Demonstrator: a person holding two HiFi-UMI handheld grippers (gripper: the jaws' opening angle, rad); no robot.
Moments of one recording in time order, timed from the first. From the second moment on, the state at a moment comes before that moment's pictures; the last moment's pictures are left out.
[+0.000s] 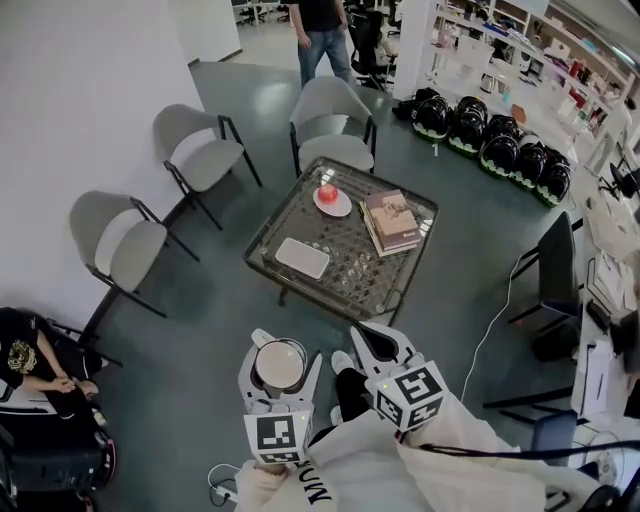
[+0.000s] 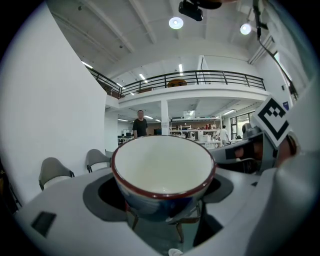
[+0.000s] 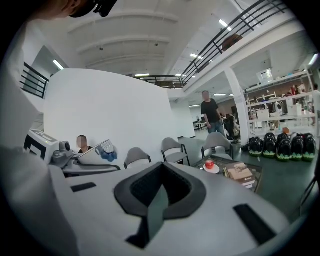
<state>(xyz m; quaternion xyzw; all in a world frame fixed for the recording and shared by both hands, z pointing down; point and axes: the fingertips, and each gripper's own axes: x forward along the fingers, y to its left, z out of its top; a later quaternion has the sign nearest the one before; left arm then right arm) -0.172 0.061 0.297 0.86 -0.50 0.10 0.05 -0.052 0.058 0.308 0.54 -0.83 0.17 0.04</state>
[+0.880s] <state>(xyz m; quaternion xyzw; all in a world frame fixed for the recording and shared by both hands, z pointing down) -0.144 -0.085 0.348 0.86 -0.49 0.14 0.07 -0.016 -0.075 0.360 0.54 -0.81 0.20 0.06</state>
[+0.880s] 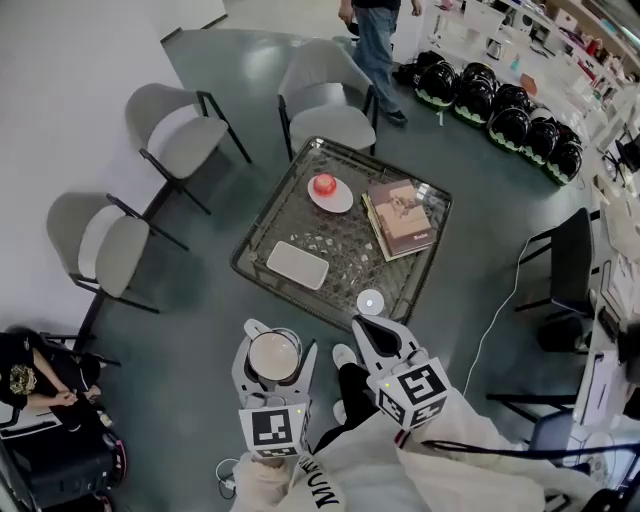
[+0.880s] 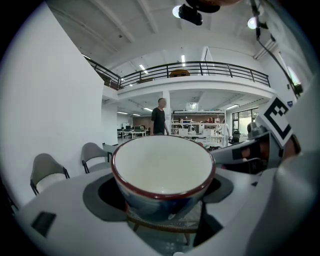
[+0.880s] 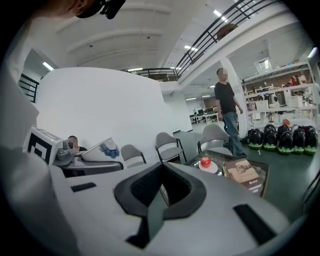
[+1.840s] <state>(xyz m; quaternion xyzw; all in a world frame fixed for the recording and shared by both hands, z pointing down) -0.121 -0.238 0.449 0.86 -0.48 0.16 0.10 0.005 -0.213 0.446 0.54 -0.81 0.22 0.09</state>
